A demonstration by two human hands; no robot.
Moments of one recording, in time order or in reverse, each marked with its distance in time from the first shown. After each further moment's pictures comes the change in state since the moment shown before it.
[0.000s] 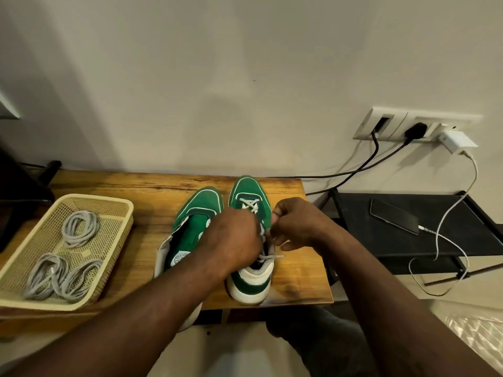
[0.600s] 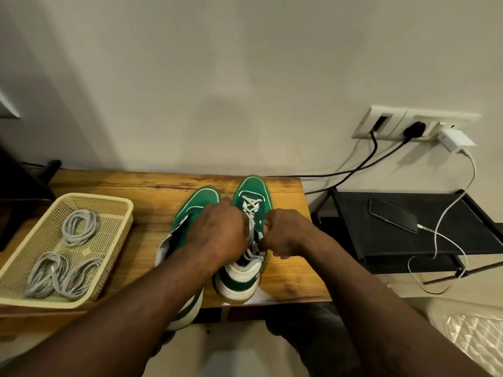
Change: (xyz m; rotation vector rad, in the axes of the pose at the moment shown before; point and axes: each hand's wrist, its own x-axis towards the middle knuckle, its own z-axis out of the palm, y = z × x) left_hand 0.000 -0.016 -0.006 0.139 0.063 0.039; right_hand 0.012 0.000 0.024 -0.460 -0.058 -0.049
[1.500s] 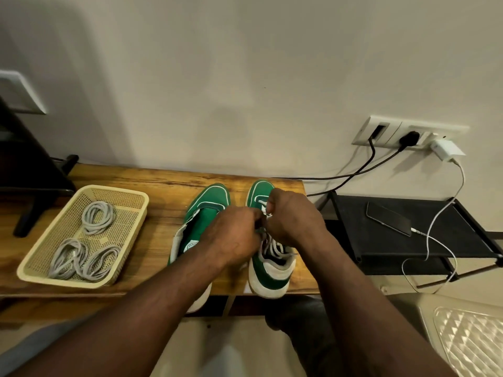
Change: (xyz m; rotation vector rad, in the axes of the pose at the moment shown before) left_hand -0.027 0.006 -0.009 -0.312 -0.066 0.023; right_hand -0.039 -0.036 -0.009 -0.120 0.324 0.001
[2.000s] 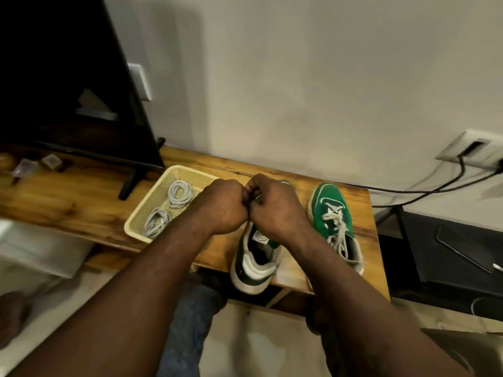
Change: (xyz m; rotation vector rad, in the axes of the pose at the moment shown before) left_hand -0.056 -0.098 -0.097 0.105 0.077 -0.294; right_hand -0.003 -0.129 0.058 0.420 0.051 -0.418
